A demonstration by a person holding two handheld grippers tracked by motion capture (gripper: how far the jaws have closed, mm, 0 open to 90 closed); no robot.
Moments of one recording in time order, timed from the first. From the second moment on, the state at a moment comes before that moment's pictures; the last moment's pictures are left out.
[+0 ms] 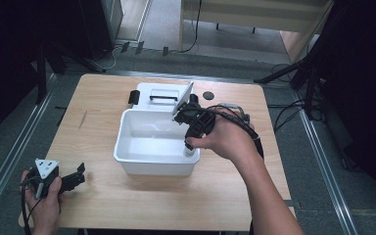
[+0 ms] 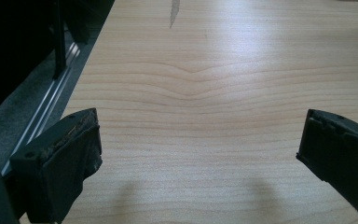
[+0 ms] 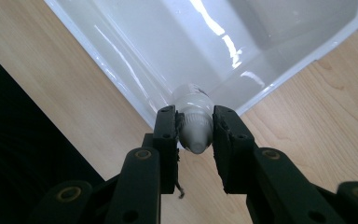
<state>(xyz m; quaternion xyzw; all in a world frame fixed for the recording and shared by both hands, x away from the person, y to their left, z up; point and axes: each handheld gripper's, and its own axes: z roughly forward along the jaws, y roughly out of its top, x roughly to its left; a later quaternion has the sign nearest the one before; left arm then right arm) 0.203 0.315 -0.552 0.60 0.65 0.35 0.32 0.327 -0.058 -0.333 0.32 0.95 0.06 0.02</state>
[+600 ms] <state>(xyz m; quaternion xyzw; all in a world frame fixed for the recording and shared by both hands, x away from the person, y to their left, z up) 0.203 0.314 -0.552 0.60 0.65 0.35 0.32 0.333 -0.053 -0.380 0.31 0.95 0.04 0.00</state>
